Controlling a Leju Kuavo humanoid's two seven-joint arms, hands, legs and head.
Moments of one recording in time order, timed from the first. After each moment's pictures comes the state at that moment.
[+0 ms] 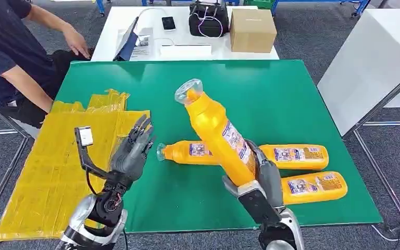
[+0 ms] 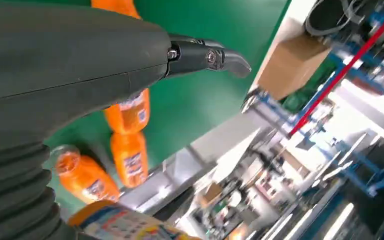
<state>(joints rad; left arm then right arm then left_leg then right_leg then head) -0.14 -0.04 -0.40 -1.62 0.77 0.15 0.09 0.04 -0.16 0.54 -1.74 0.37 -0.42 -0.02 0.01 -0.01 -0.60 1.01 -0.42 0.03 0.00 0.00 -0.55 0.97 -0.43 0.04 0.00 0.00</state>
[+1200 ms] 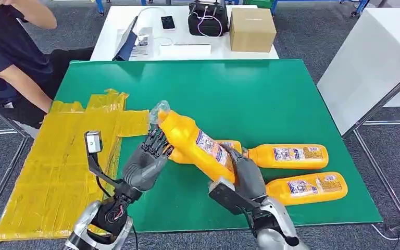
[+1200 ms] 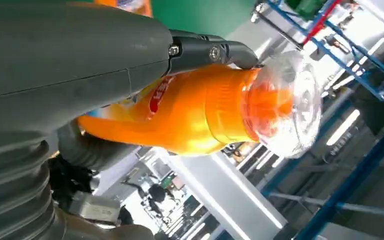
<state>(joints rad) -0.13 -0.05 -0.47 -1.65 0.92 -0.10 0.14 -0.13 -0.15 0.65 -1.58 0.55 -0.21 0.11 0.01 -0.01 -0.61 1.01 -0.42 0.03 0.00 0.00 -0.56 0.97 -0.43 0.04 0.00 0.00</state>
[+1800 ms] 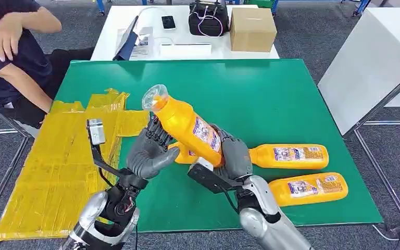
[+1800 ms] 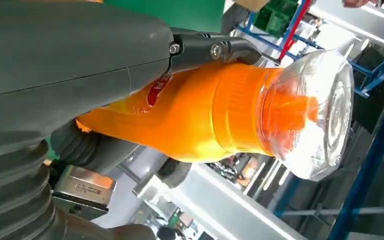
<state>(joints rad) -0.21 -0.07 -0.55 -1.66 0.73 -0.01 0.07 -0.28 -0.07 0.71 -1.44 0.65 -0.21 0.17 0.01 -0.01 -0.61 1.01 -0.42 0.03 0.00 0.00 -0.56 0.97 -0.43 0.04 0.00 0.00</state>
